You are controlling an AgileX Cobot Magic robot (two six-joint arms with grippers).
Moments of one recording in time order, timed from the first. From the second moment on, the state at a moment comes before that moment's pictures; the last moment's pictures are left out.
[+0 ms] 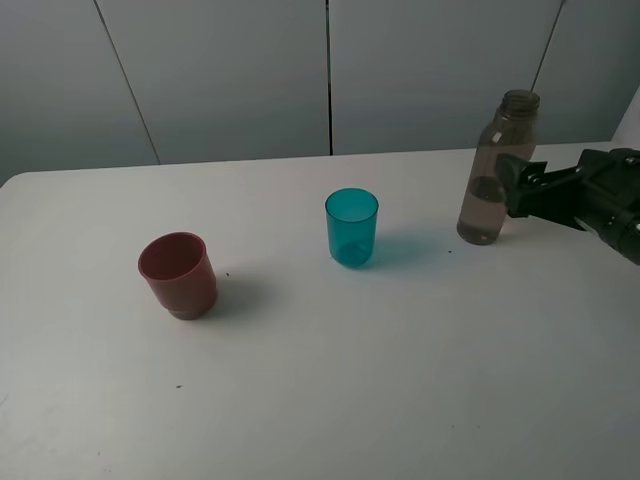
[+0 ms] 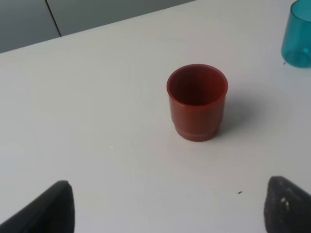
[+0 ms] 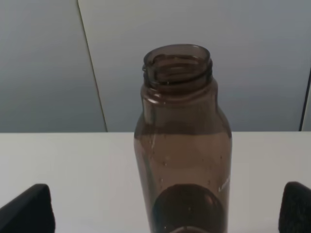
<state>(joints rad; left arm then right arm) -0.12 0.00 -0.51 -0.10 1.09 0.16 0.20 1.52 -0.20 0.04 -1.02 0.07</state>
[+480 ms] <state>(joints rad) -0.12 0.00 -0.51 -0.10 1.09 0.16 0.20 1.71 -0.36 0.07 -1.04 -0.01</state>
